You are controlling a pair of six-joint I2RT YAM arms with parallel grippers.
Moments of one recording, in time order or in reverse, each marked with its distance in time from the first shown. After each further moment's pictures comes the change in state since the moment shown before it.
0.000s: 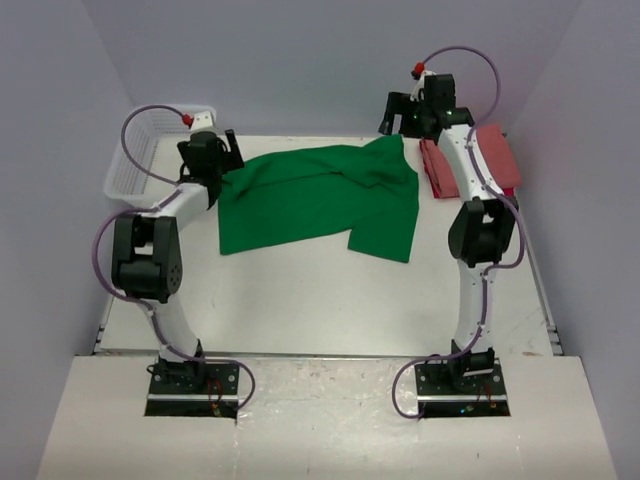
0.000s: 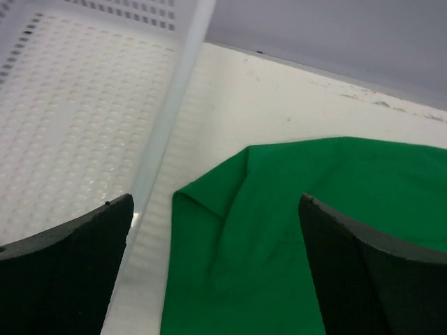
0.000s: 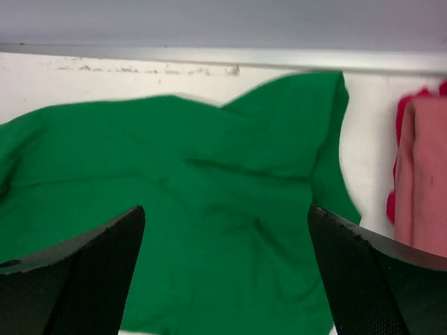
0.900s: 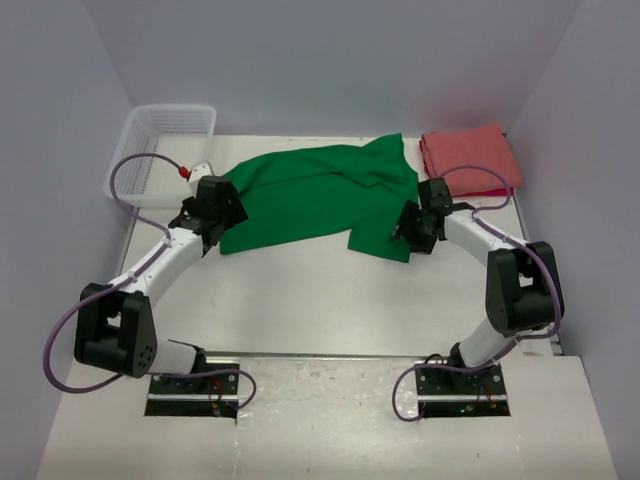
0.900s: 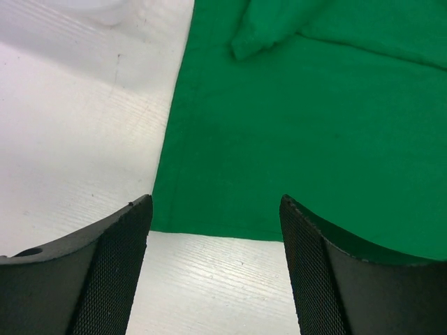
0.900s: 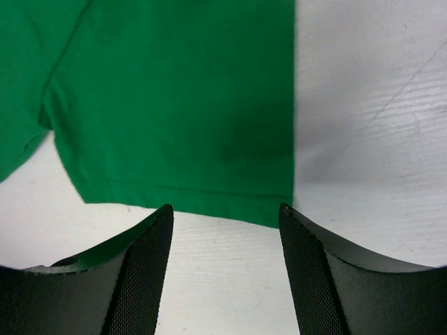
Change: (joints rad) left arm -0.161 -0.505 -0.375 -0.496 -0.154 -0.350; right arm 0.075 -0.710 -1.374 0.190 0.139 0.460
